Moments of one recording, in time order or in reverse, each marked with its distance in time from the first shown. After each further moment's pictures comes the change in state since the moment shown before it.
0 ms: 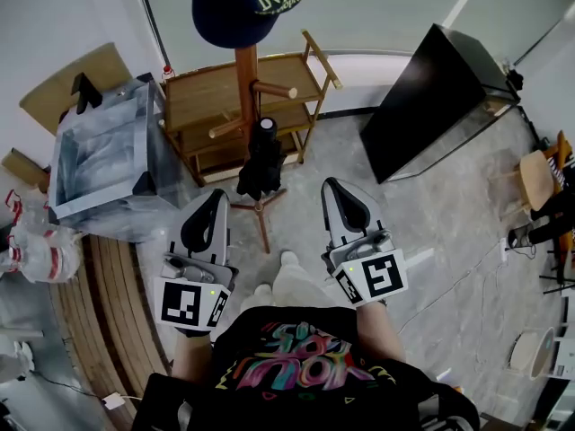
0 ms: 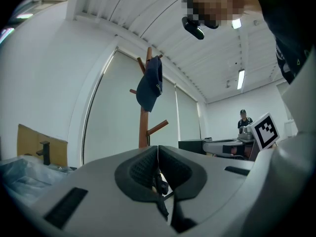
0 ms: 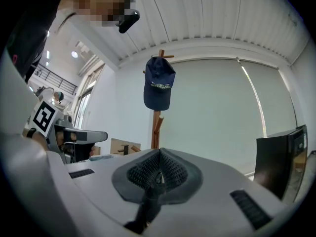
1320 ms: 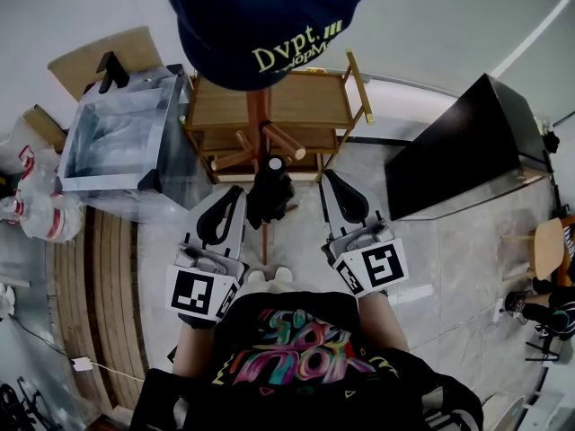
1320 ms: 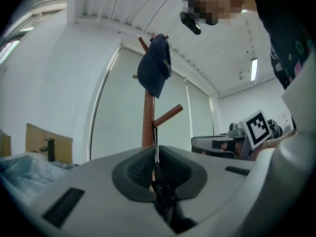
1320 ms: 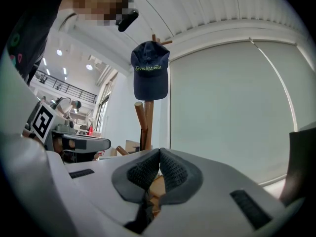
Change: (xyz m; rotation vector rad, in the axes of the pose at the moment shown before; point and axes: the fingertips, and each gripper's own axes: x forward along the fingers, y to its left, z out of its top) left arm 0.099 0.014 -0.024 -0.006 0.034 0.150; right arm 0.113 -0.063 -0.008 0.017 -0.014 0.275
